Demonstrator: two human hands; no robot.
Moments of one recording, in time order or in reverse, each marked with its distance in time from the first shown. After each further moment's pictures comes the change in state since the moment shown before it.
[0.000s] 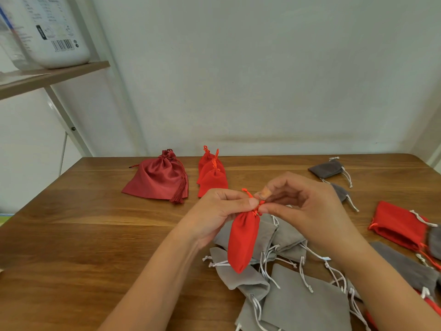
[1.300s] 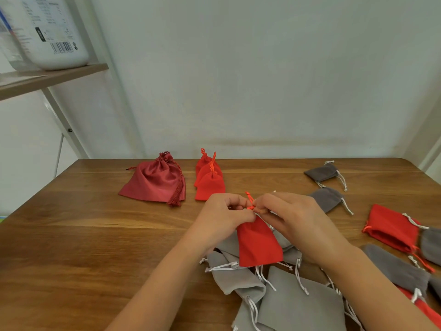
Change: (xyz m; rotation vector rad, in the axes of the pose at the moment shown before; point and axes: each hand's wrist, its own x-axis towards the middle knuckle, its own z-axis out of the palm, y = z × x) left_hand 0.007 -0.012 0.008 0.283 0.202 0.012; right_hand 0.001 0.024 0.000 -0.813 -0.121 -0.403
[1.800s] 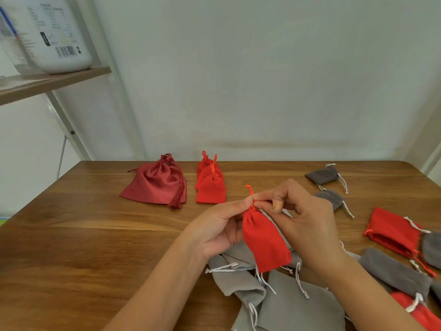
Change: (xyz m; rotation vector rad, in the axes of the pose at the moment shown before) left_hand -0.004 0.008 0.002 -0.699 -0.206 -0.263; right_hand 0.002 -0.018 0.002 0.407 0.397 0.289
